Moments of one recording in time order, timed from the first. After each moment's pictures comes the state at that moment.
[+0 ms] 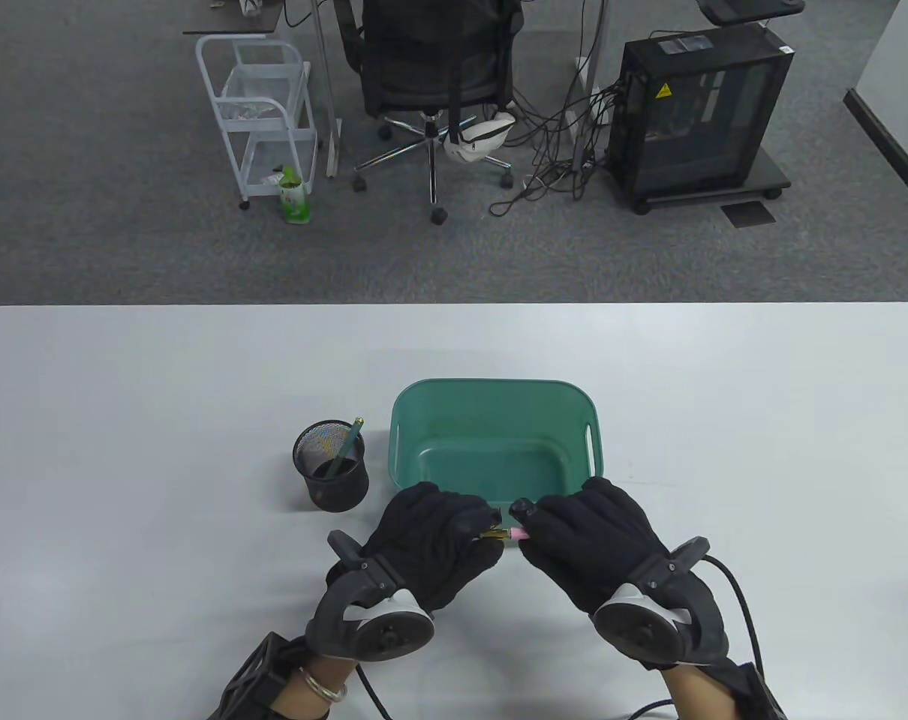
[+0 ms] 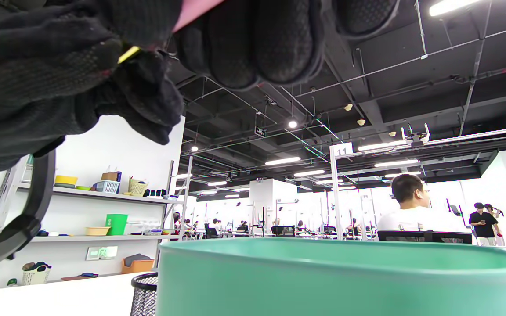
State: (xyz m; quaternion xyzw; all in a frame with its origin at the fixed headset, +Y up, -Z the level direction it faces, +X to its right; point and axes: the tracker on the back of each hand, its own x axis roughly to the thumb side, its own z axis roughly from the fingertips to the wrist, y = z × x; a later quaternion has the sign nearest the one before) left_hand -0.097 -0.622 -0.234 0.29 -0.38 0.16 0.87; right_hand 0.133 -0.611 -0.227 0.29 -0.30 0.90 0.14
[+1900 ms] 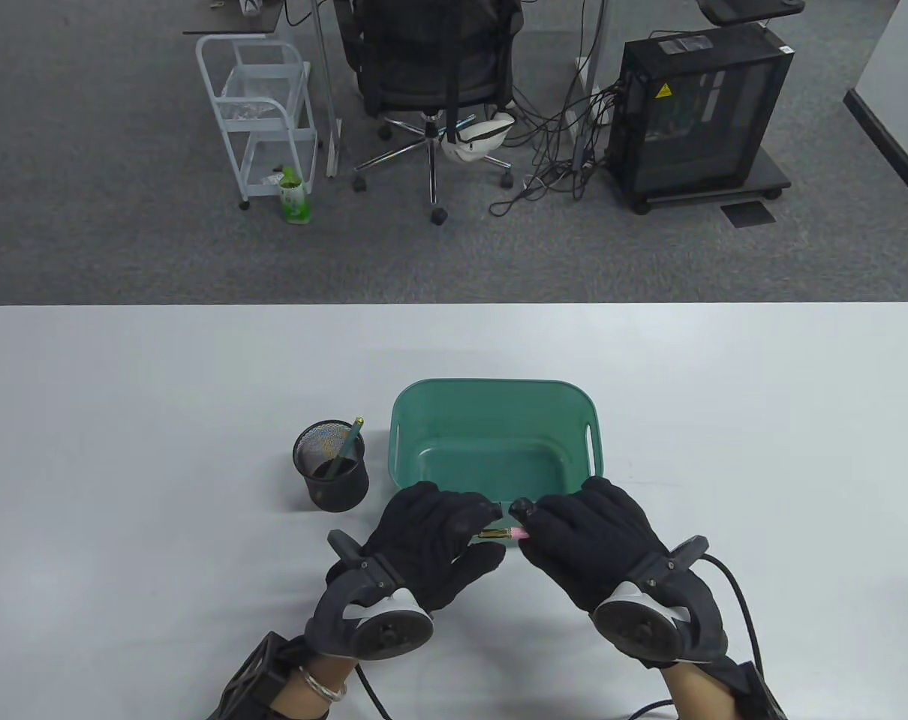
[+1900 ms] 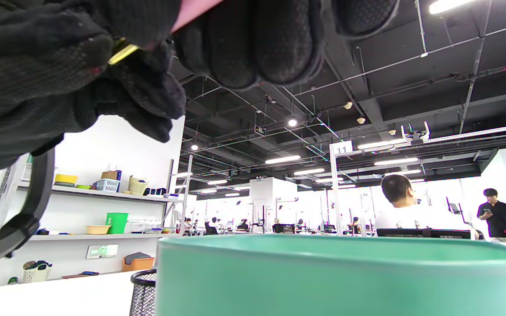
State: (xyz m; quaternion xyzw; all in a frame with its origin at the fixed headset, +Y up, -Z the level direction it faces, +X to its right) left_hand -0.098 -0.624 -0.236 0.29 -0.38 0.15 0.87; right_hand 0.134 -0.612 -0.229 0.29 -0.30 0.90 0.14
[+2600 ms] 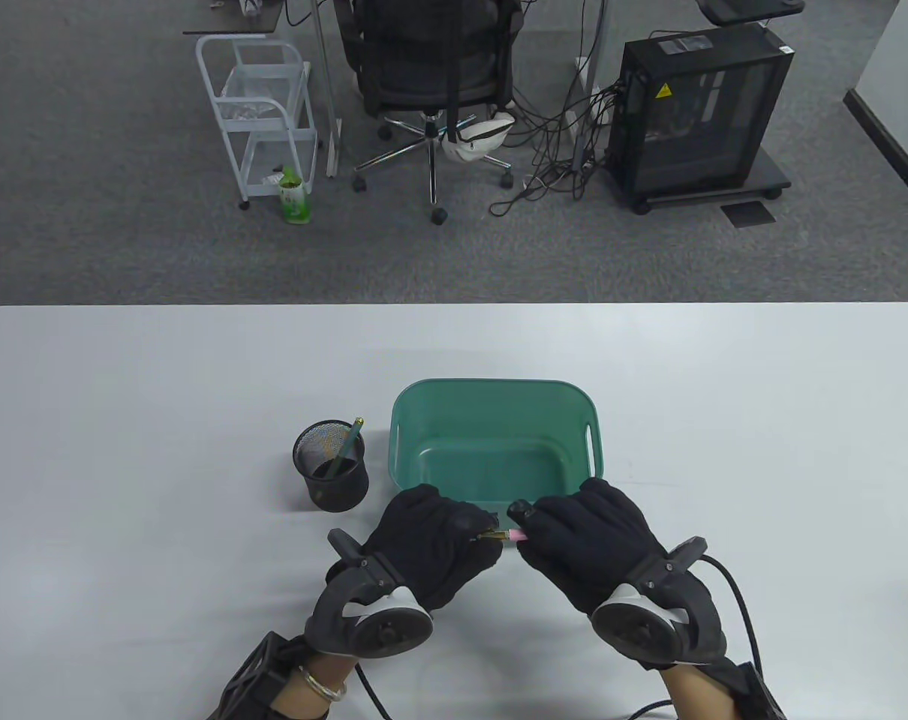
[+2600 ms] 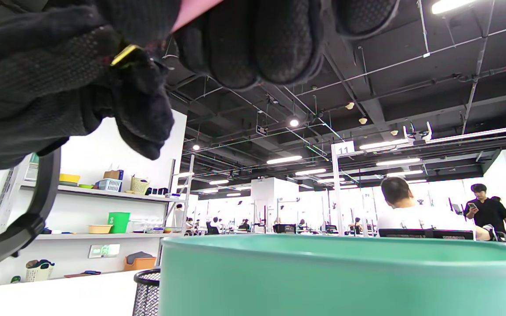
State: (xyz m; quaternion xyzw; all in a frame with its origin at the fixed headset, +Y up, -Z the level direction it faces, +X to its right) left_hand -0.097 -0.624 -0.236 0.28 -0.38 0.16 0.87; right_hand 0.132 -0.613 -0.228 0.29 -0.30 0.90 0.14
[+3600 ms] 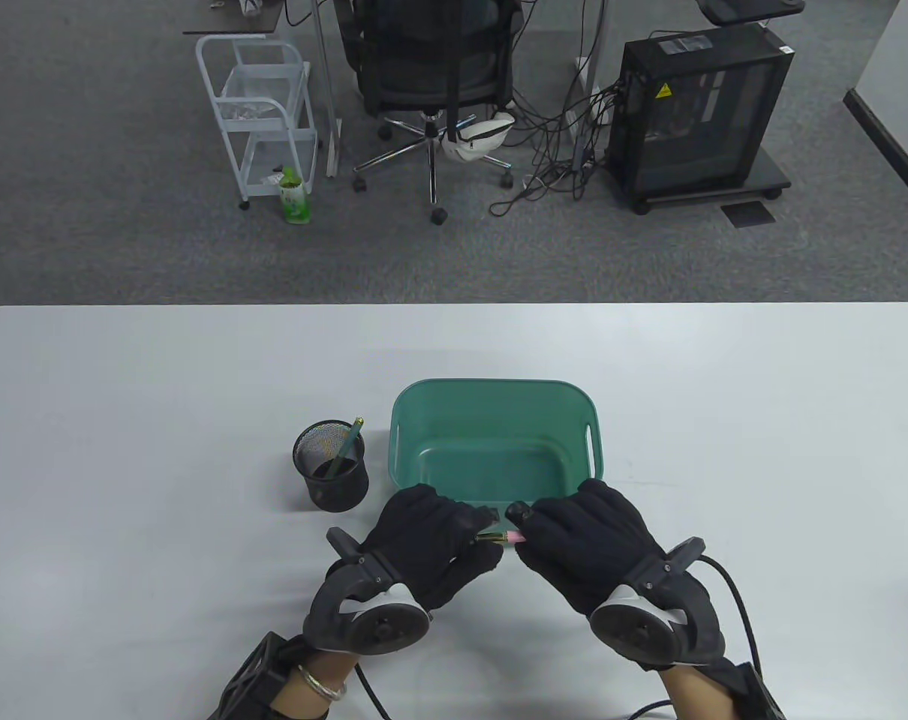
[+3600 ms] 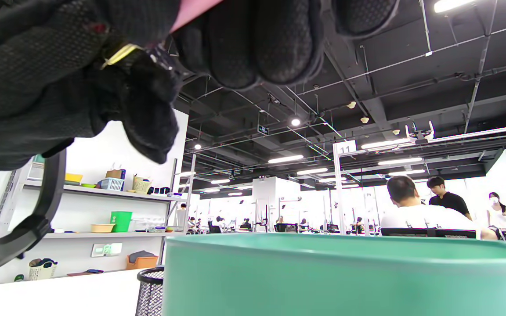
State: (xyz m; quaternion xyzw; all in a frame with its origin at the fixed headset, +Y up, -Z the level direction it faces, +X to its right) left_hand -0.100 -0.626 -0.239 0.28 -0.38 0.17 0.87; right_hand 0.131 -0.615 -0.227 0.29 -0.30 0.90 0.14
